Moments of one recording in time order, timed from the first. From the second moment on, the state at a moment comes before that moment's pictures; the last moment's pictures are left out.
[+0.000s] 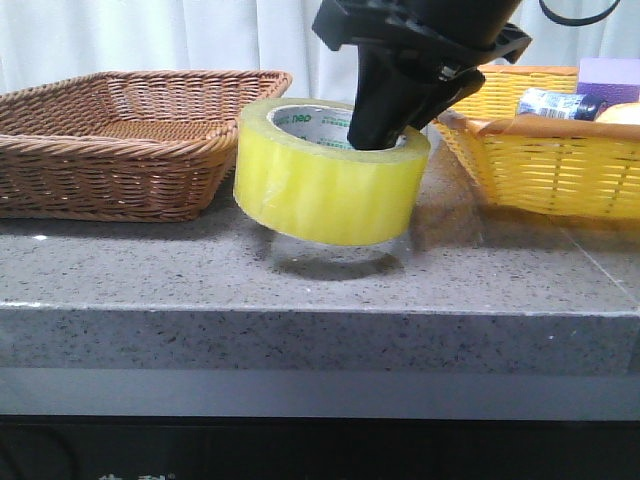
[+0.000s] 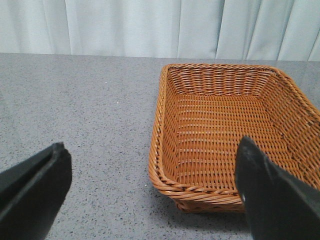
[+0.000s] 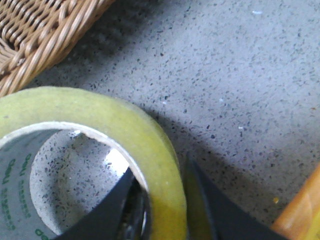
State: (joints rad) left arm -0.06 0.47 -0.44 -0.04 0.23 0.02; right arm 0.51 1.59 -1.28 0.23 0.73 -0.18
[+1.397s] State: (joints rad) left arm -0.06 0.47 -0.44 -0.04 0.23 0.02; right arm 0.46 1.42 -1.38 0.22 0.72 -0.16
